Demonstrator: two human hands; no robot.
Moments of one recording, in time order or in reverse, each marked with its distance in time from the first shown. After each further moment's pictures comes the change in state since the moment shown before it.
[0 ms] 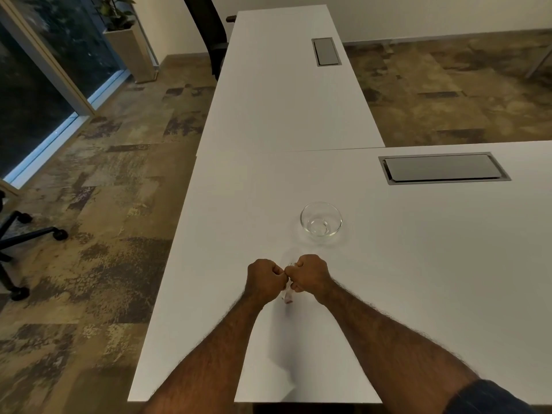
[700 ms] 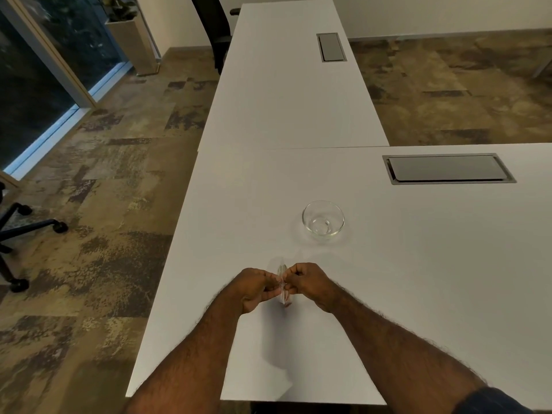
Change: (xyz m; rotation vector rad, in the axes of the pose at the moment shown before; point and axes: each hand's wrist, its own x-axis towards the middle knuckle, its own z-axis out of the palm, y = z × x) left_hand 0.007 -0.024 -0.018 -0.737 -0.309 -0.445; right_hand -0.001 0.022 0.003 0.334 -0.292 -0.046
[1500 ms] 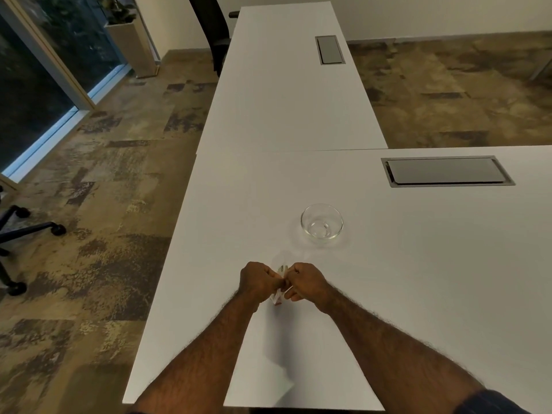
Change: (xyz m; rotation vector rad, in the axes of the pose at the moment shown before) left_hand 0.005 0.006 0.021 0.616 0.312 0.294; right_hand 0.009 -0.006 0.002 -0.157 0.080 0.092
